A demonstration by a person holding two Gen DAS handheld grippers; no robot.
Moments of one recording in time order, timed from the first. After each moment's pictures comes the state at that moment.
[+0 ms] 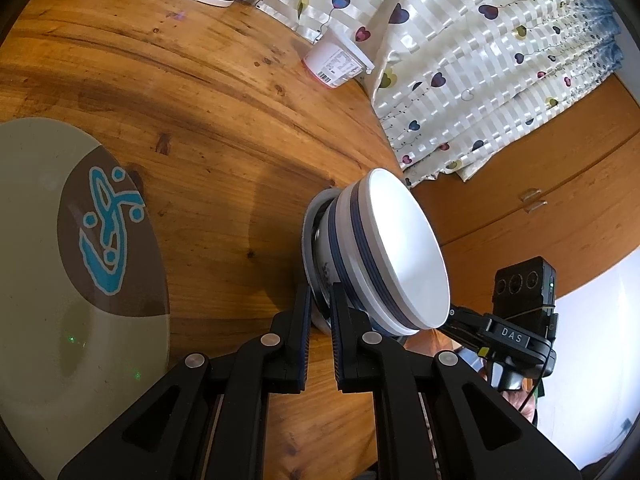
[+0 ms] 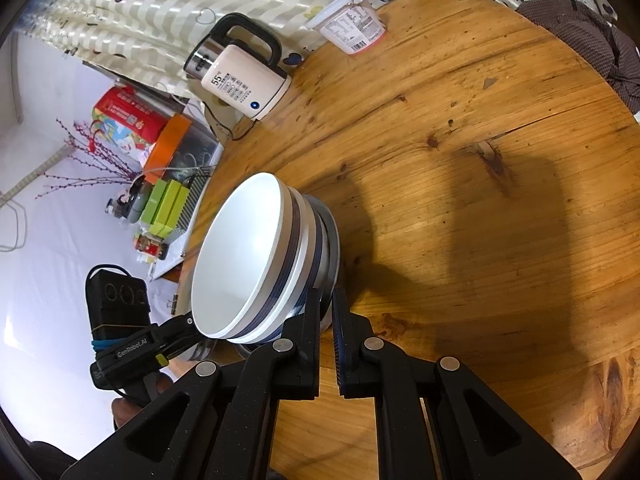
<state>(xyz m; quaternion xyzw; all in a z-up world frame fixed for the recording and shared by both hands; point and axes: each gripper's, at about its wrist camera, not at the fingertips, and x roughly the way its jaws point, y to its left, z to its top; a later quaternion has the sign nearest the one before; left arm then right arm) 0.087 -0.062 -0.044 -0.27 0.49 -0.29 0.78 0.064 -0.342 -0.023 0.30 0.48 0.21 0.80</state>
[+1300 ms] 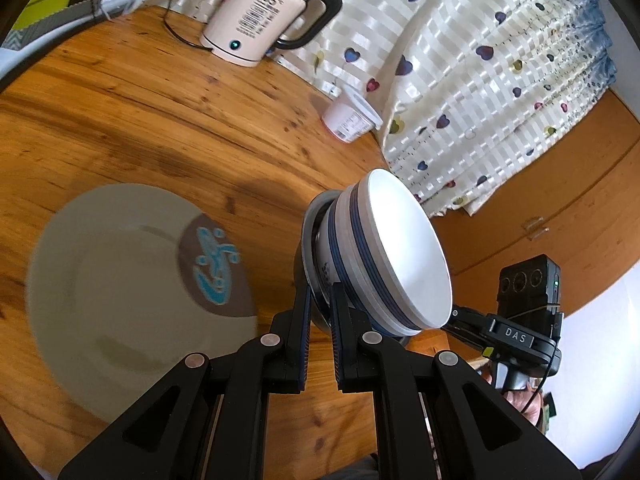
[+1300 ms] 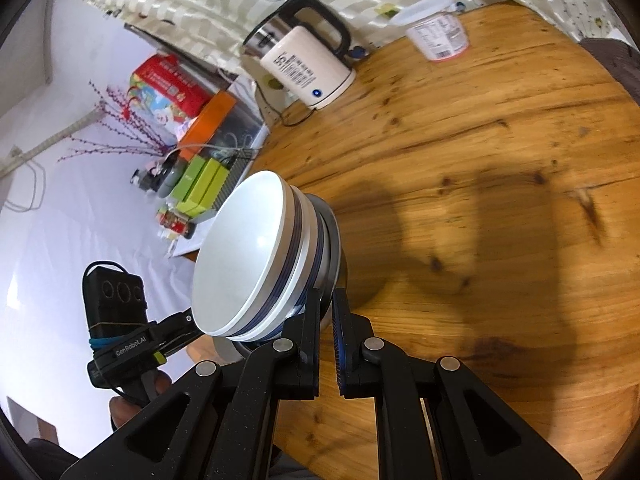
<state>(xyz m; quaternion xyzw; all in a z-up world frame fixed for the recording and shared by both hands) 0.060 0.000 -0.006 -0.27 0.44 -0.24 0.82 0.085 -0.278 0.015 0.25 0.47 0.27 0.80</state>
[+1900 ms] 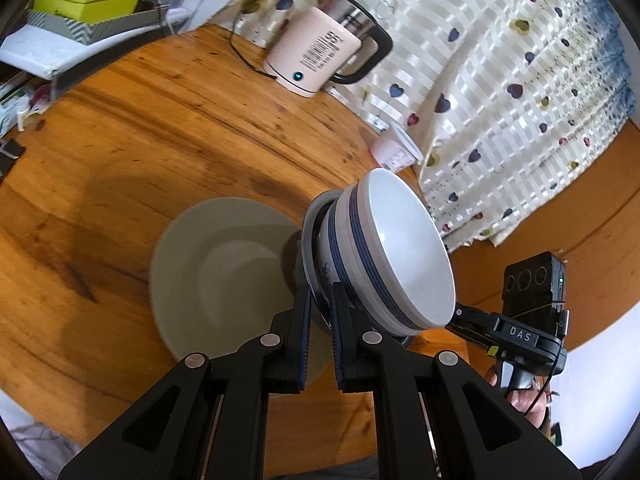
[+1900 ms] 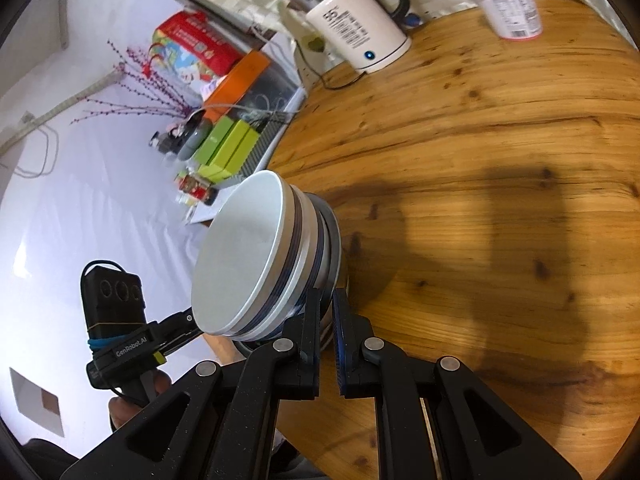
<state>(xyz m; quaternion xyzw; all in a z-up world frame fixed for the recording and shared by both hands) 0.032 0.064 -0.005 -0.29 0.42 -0.17 0.84 0.100 -0.205 0.010 0.22 0.49 0.33 0.77</state>
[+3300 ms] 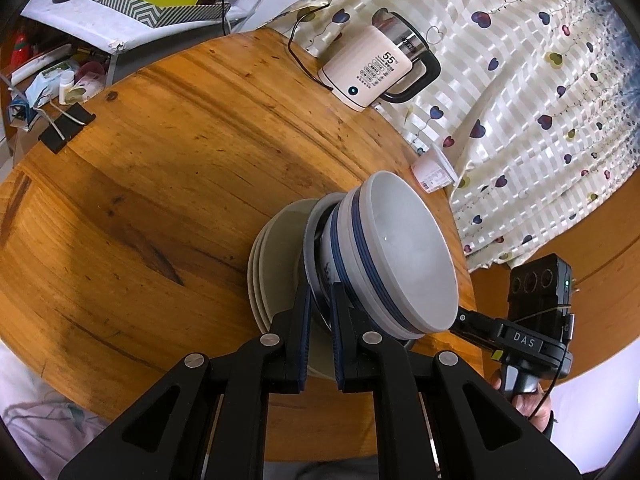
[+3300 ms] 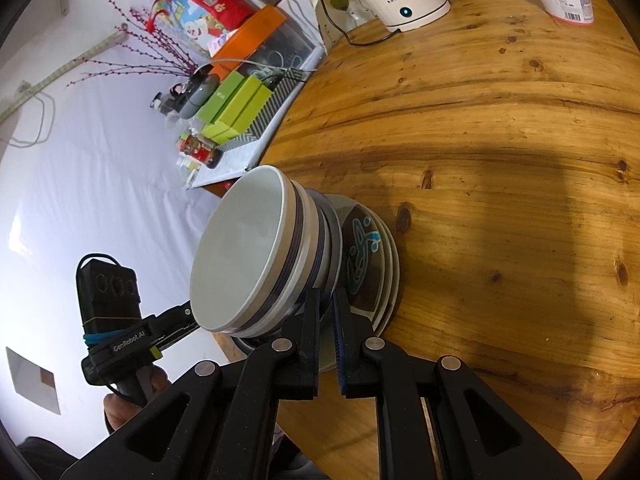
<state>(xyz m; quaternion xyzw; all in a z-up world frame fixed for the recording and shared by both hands) 0.013 0.109 -0.023 -0.33 0.42 -0.11 0.84 0.110 -0.144 -0.006 0.18 0.53 0.36 0.75</state>
